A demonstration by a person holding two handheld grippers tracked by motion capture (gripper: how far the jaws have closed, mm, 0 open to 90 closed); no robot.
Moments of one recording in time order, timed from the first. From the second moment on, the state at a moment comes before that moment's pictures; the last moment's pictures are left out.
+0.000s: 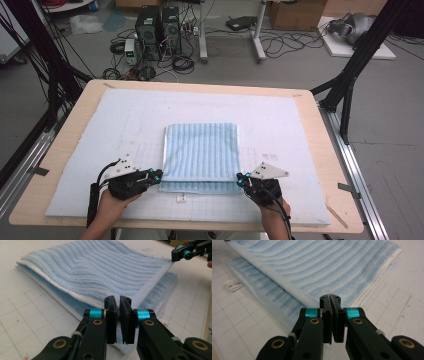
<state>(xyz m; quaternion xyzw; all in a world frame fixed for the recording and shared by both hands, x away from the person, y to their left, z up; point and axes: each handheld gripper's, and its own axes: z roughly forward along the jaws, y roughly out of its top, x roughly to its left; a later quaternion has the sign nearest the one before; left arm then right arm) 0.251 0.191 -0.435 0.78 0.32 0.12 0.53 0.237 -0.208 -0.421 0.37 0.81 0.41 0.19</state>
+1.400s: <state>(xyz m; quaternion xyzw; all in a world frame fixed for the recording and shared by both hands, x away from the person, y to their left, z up) 0.240 0.194 -0.445 0.78 0.37 0.08 0.50 0.228 -0.207 -0.432 0.40 0.82 0.39 0.15</state>
